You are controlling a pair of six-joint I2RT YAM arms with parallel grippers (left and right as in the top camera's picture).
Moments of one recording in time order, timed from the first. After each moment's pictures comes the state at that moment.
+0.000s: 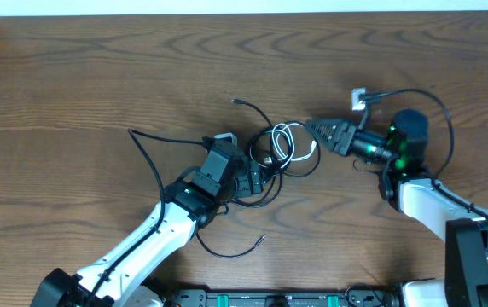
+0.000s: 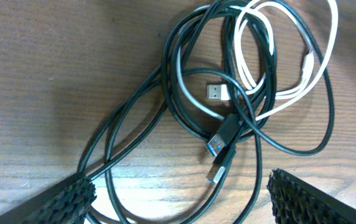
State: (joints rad) left arm -0.58 1.33 0.66 -0.28 0.02 -0.70; right arm 0.12 1.58 0.58 0.64 -0.94 0.80
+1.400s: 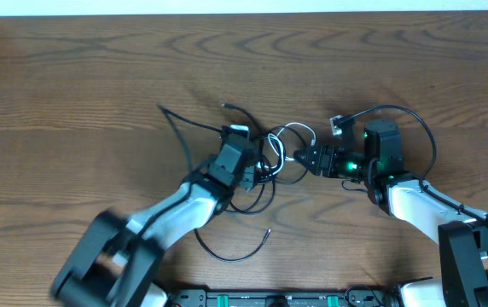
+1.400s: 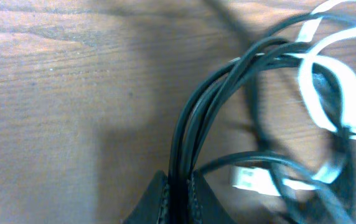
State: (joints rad) left arm -0.58 1.59 0.66 0.01 -0.16 -0.38; right arm 0.21 1.58 0.57 0.27 -0.80 0.58
